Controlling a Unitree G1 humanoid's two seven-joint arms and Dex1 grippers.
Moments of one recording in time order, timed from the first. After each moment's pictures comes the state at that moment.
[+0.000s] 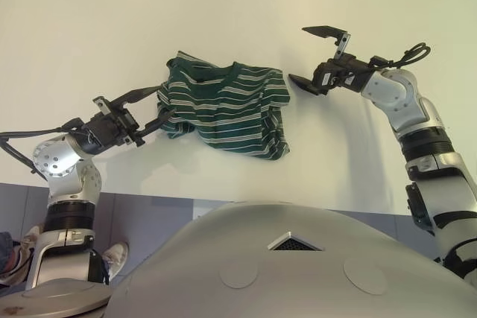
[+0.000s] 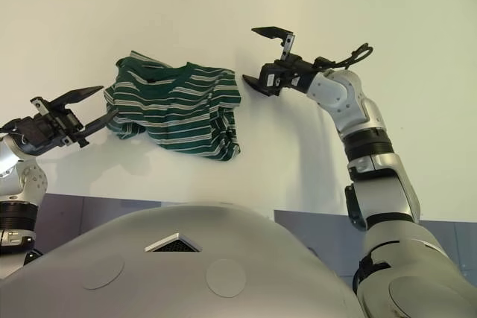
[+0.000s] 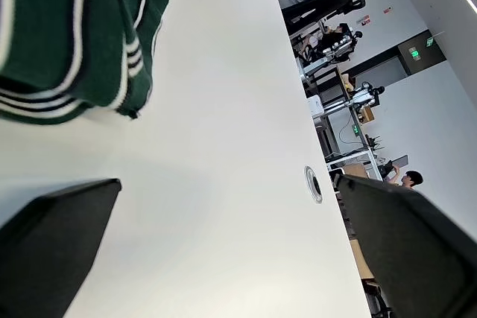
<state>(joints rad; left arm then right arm) 0.23 0.63 0.06 0.22 -0.60 -0.84 -1.24 -0.31 -0.53 0.29 0.52 -0.39 -0.72 0.52</state>
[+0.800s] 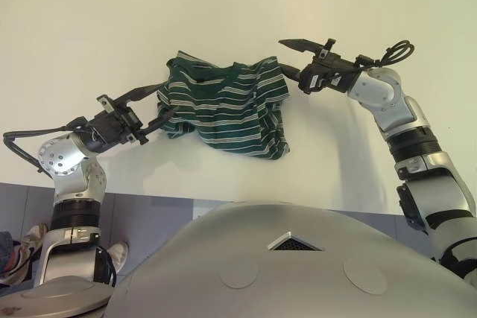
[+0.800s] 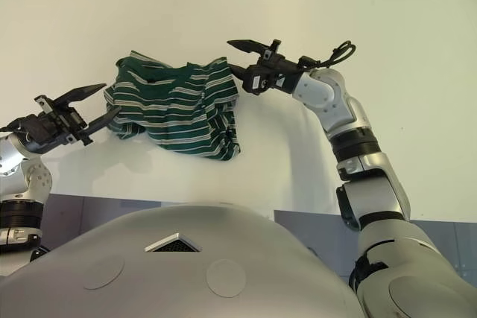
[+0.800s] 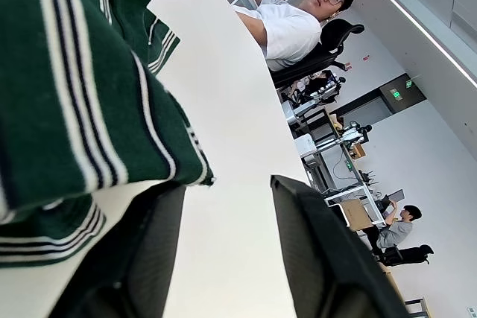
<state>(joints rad) 0.22 0.59 0.07 0.21 -0.57 -0.82 -1.24 -0.31 -0.49 0.34 0.44 -0.32 -0.73 0.53</state>
